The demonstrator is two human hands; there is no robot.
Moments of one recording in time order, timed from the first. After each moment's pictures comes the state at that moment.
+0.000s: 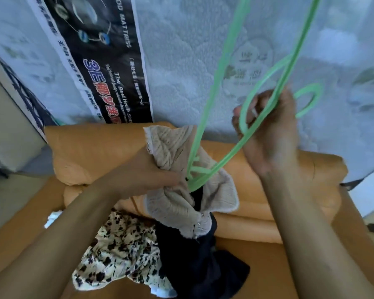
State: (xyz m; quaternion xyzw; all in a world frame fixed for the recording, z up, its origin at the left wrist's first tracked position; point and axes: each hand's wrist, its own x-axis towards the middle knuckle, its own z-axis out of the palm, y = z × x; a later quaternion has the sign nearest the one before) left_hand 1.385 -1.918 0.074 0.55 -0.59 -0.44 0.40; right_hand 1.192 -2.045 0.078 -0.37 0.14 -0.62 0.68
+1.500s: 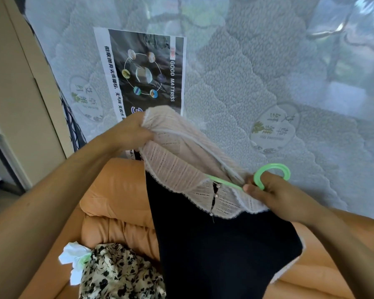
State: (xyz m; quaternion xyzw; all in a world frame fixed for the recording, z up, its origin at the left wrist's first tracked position) left_hand 1.539 -1.952 0.179 0.69 -0.58 -0.20 0.39; right_hand 1.204 -2.060 0.084 -0.88 0.35 -0.19 0.27
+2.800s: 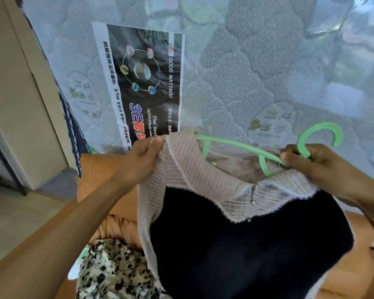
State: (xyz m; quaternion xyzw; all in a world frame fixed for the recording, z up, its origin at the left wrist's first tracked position) left_hand 1.505 -1.941 0.100 0.62 -0.55 -0.12 0.54; right_hand 1.152 -2.070 0.143 -0.84 0.27 -0.28 0.37
